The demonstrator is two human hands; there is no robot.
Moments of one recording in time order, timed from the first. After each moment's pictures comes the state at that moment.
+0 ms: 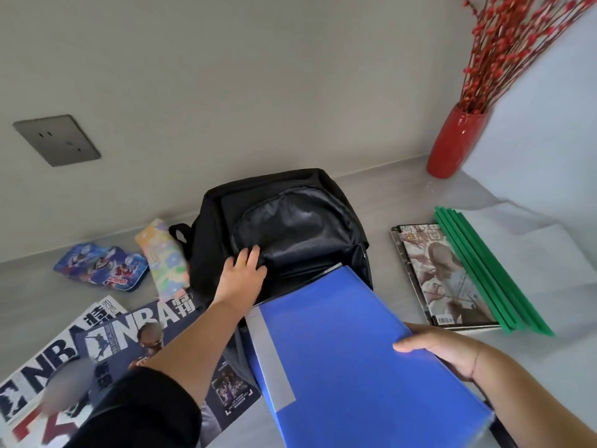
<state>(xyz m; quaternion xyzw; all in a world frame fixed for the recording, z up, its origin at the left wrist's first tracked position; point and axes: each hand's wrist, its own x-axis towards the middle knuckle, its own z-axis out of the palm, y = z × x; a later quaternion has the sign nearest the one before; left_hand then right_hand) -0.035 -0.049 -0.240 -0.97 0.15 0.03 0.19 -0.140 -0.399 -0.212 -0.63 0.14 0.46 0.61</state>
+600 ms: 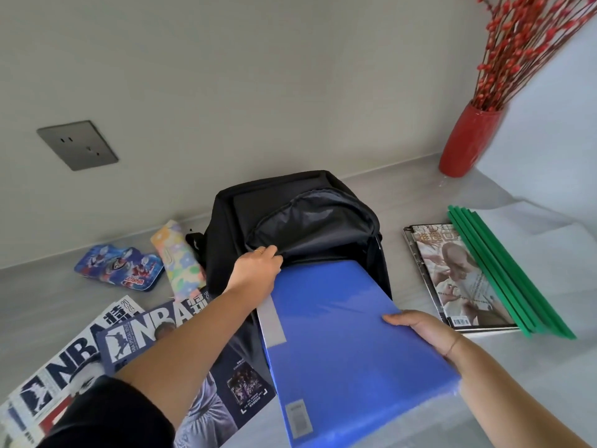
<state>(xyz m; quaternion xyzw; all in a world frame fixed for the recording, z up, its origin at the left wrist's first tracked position) -0.032 -0.052 -0.198 -0.97 0.21 -0.01 0.10 -0.123 -0.363 -0.221 -0.55 0.24 0.42 0.68</state>
